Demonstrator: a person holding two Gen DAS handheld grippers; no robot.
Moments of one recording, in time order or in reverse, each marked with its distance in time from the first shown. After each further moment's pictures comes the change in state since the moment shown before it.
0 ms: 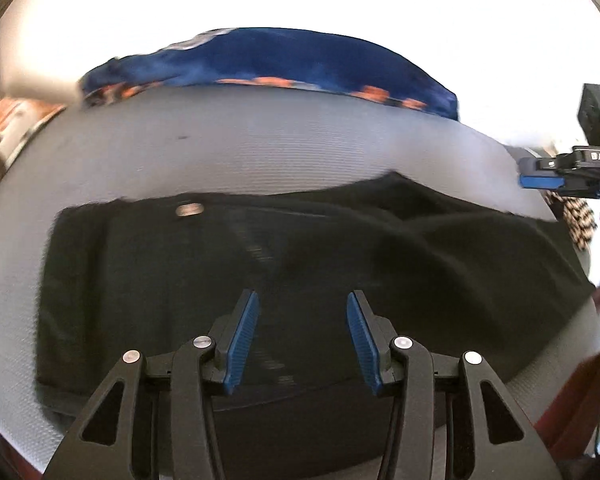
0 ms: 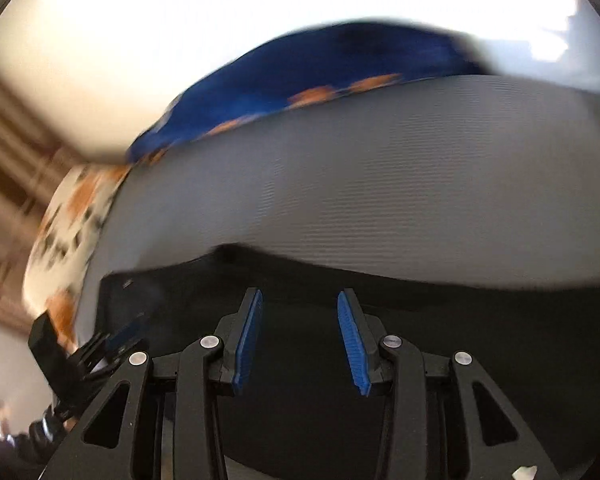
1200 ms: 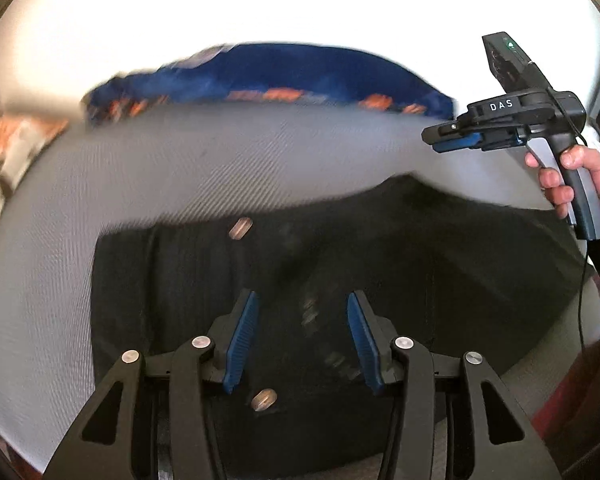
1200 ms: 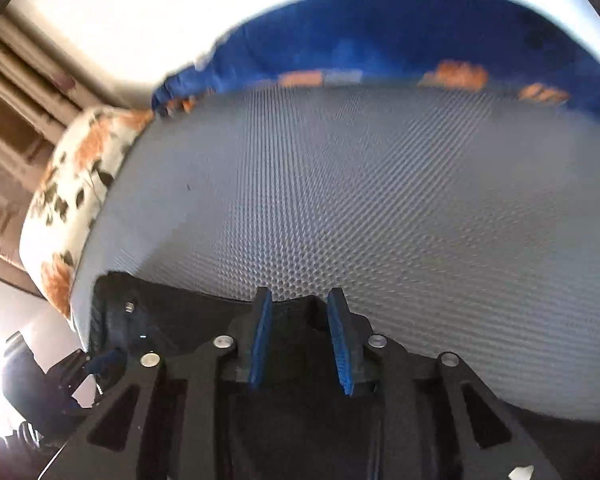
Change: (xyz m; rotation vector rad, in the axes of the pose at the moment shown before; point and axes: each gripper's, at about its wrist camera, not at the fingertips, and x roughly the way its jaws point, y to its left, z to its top) left arm -0.013 0.013 -0.001 0.107 -0.043 -0.040; right arm 0.097 0.074 0.069 -0.131 0.094 0.020
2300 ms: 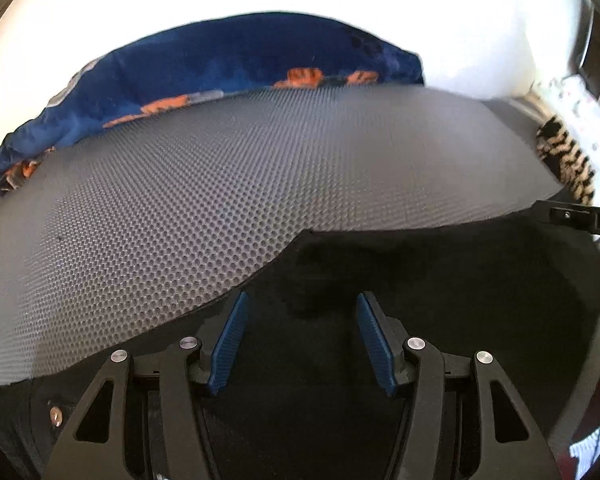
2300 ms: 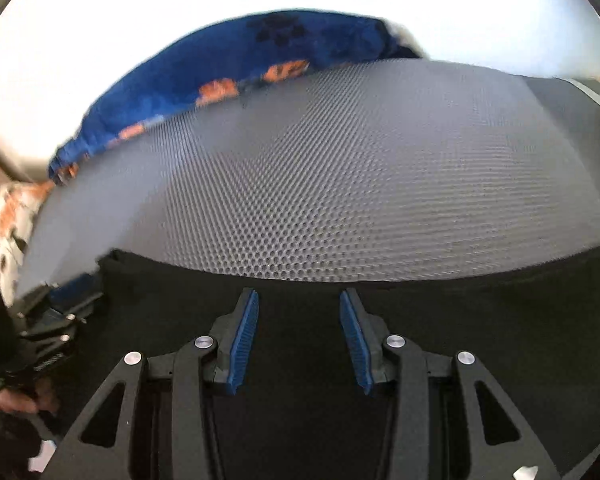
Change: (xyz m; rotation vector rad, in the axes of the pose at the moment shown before) left arm 0.122 -0.090 0.060 0.139 0.090 -0.050; right arm -0.095 -0.133 -0.113 0.277 -0.190 -0.323
